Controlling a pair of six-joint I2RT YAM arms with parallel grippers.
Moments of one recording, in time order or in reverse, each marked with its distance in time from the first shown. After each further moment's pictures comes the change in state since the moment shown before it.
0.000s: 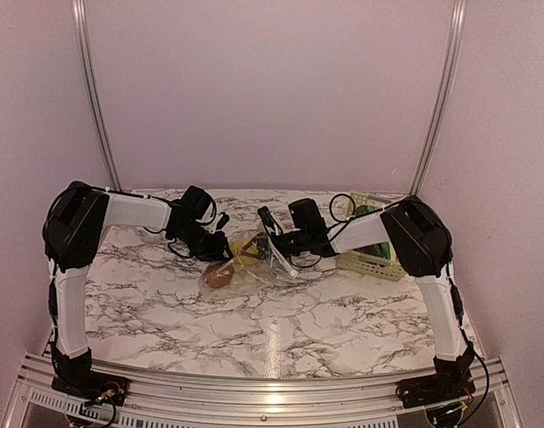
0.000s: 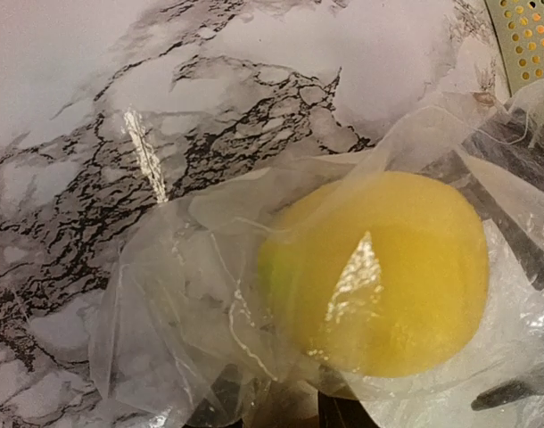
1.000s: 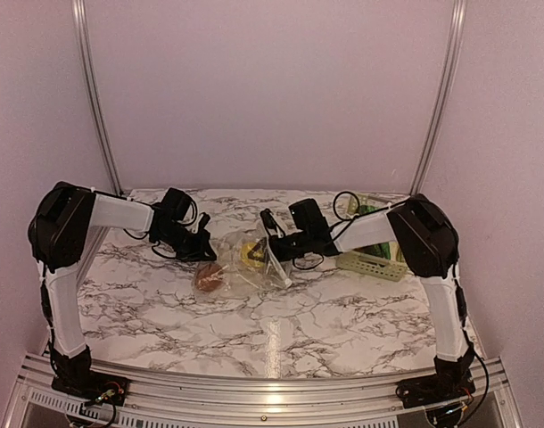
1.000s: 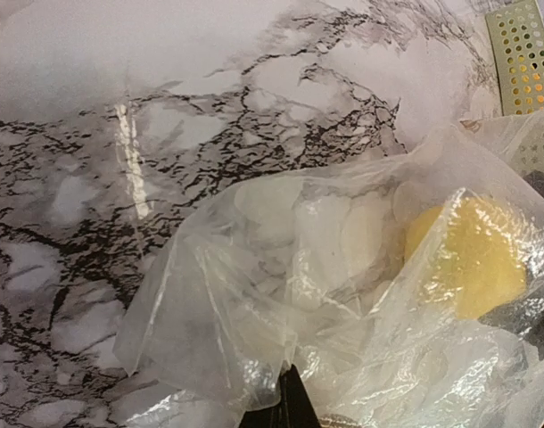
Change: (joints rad) left arm 0.077 -0.073 -0.142 0.097 0.067 -0.082; right arm 0.008 -0.044 -0.025 -0.105 0.103 -0.088
